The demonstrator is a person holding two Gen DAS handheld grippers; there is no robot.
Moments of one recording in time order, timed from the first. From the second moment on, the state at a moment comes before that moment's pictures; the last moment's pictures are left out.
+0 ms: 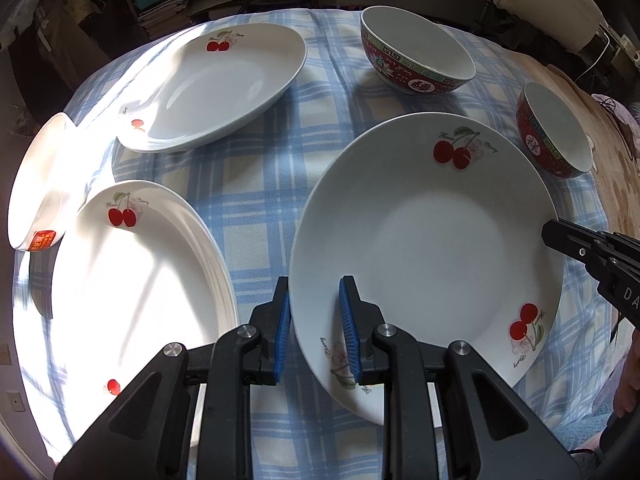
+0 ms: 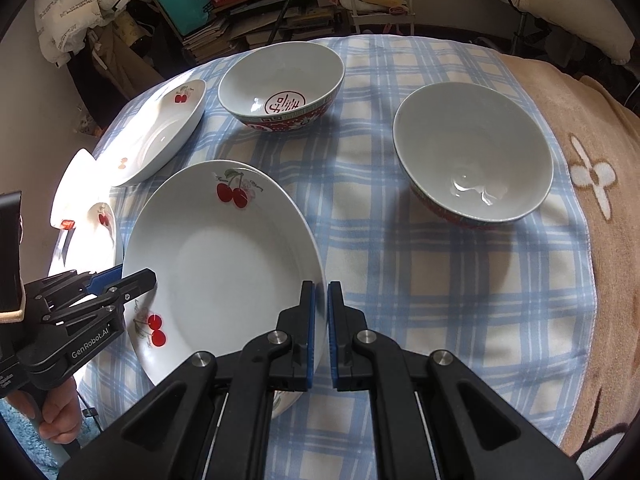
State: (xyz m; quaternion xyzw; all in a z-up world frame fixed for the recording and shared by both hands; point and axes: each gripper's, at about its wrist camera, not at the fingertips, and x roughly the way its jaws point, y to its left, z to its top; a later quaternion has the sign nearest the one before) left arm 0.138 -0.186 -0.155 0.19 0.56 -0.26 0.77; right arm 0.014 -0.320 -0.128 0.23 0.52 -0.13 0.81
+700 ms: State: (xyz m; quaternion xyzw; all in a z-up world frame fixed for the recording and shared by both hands) left arm 0.100 -0.151 -0.167 0.22 0.57 -0.22 0.76; right arm 0.009 -0.278 -0.148 0.20 0.58 -0.13 0.78
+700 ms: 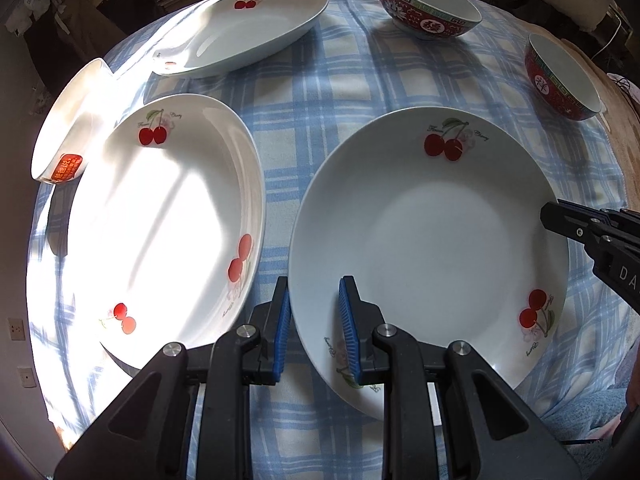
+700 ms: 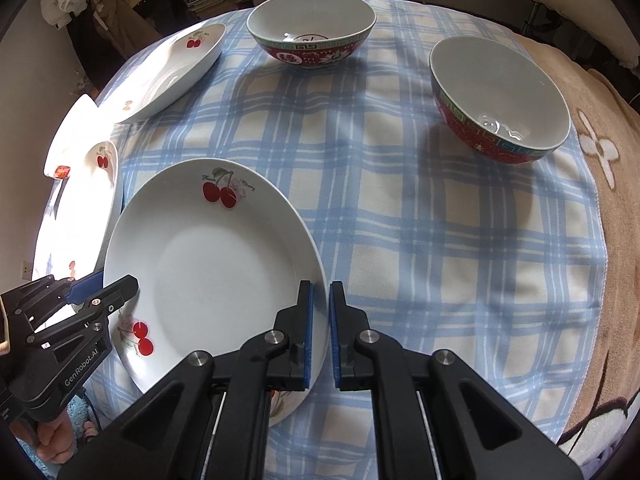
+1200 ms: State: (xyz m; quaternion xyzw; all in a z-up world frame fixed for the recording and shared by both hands) left arm 0.089 -0.137 -0.178 0.23 0.58 -0.20 0.76; right arm 0.004 -0.270 -0.146 0.21 0.58 -0.12 0.78
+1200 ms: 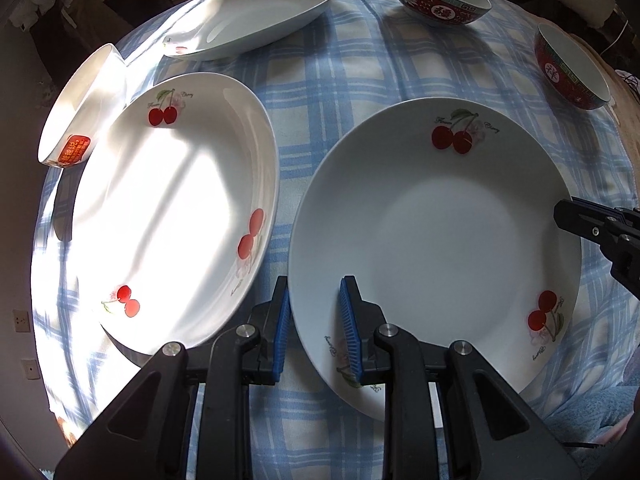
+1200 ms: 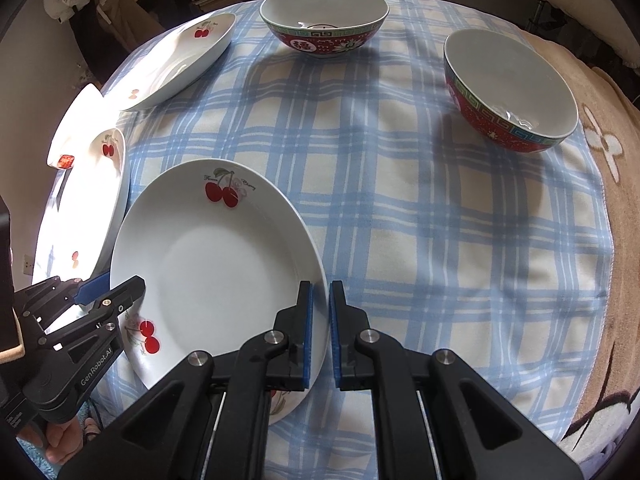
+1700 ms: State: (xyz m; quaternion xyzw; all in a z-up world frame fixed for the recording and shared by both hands) left arm 0.075 -0.135 -0.168 0.25 0.56 -0.20 0.77; right arm 0.000 -0.267 -0.140 0.21 0.57 -0.14 0.78
